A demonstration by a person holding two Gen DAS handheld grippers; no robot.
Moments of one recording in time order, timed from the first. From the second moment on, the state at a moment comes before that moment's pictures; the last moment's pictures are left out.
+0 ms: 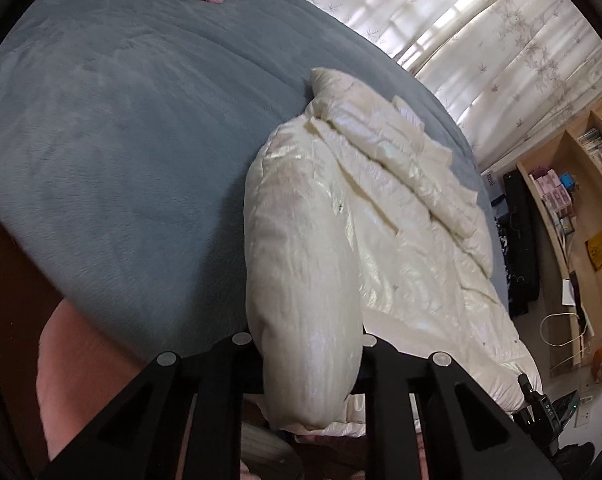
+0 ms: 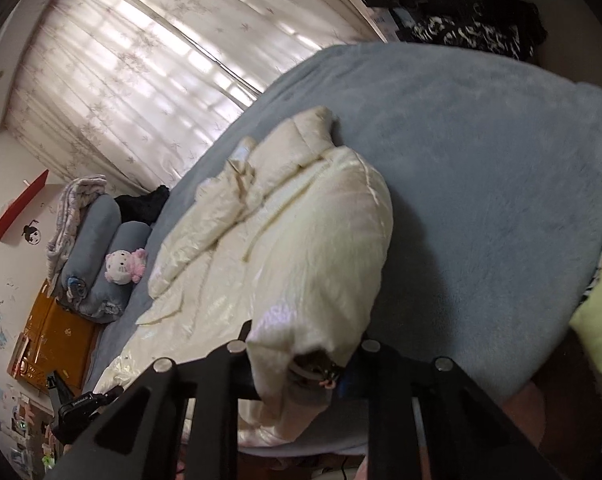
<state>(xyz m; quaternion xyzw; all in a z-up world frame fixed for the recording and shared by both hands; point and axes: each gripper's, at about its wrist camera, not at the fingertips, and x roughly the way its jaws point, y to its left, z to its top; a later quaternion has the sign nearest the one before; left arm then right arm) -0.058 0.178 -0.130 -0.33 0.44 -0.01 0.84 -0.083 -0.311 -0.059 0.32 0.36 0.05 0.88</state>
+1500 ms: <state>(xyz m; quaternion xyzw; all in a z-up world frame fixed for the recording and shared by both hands) 0.351 0.200 -0.097 -0.41 0.46 0.01 0.79 0.270 -0.303 -0.037 0.27 0.39 0.02 0.88</state>
